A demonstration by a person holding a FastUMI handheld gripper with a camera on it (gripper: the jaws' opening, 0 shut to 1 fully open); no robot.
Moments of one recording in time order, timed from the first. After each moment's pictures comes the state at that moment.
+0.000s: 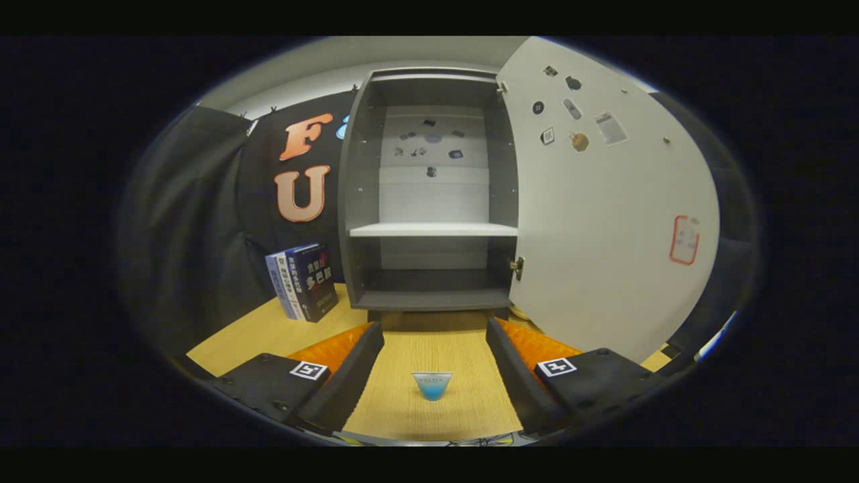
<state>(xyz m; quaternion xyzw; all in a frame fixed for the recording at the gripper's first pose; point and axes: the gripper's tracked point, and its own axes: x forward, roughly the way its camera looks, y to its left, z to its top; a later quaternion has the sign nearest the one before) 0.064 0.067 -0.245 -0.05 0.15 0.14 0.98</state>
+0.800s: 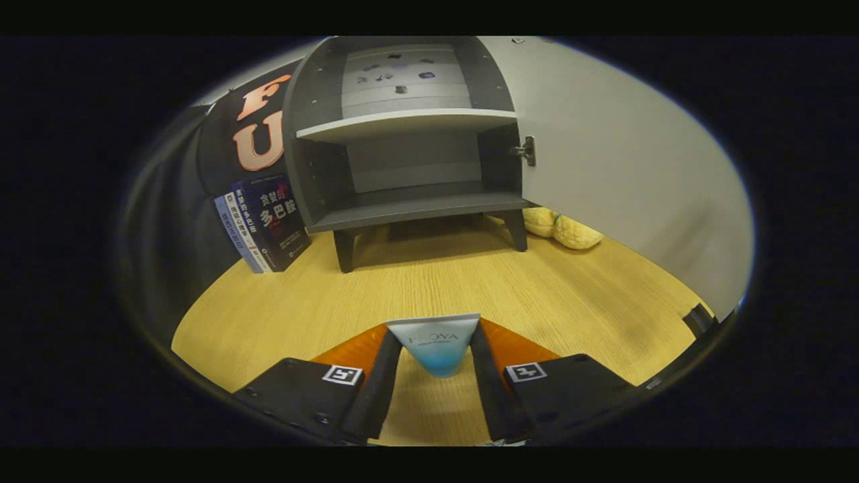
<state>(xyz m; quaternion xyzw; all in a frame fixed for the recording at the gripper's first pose) 0.099 0.061 -0.398 -0.01 0.28 0.10 0.95</state>
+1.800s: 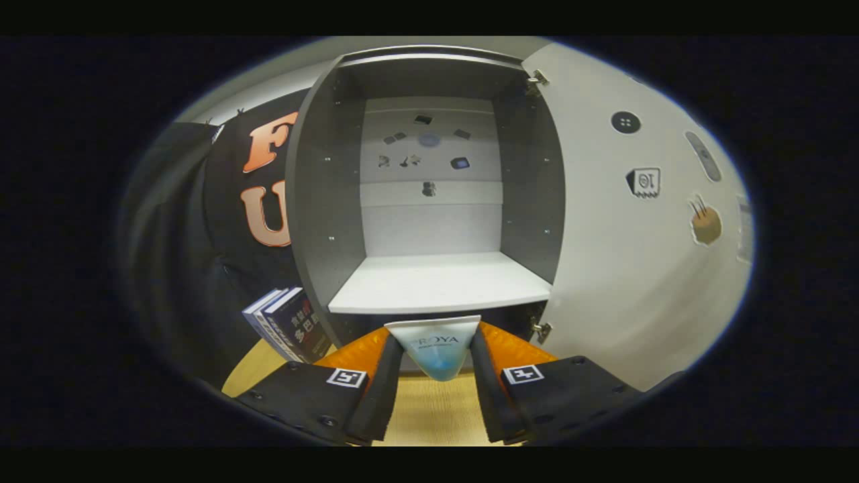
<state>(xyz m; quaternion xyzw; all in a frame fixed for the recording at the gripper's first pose) 0.225 0.148 -0.064 -0.03 0.14 0.13 0.98</state>
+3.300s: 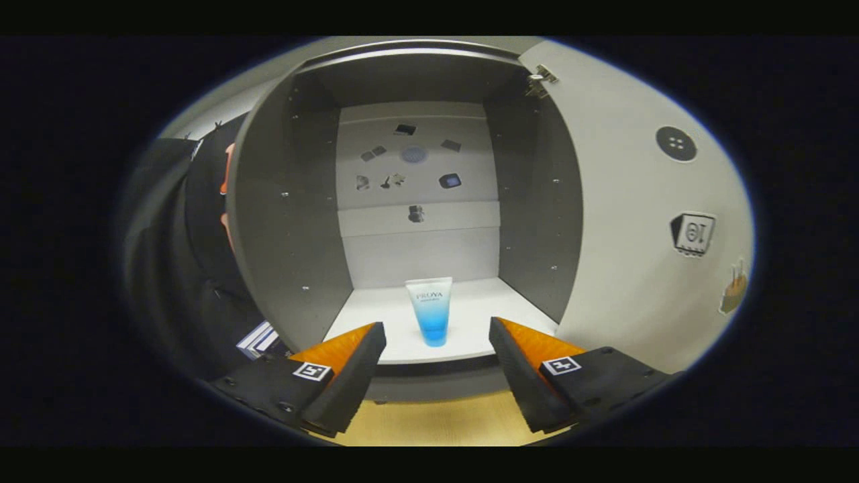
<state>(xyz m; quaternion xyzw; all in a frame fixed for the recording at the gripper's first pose) 0.251 0.138 -0.030 -0.01 0.13 0.11 0.99</state>
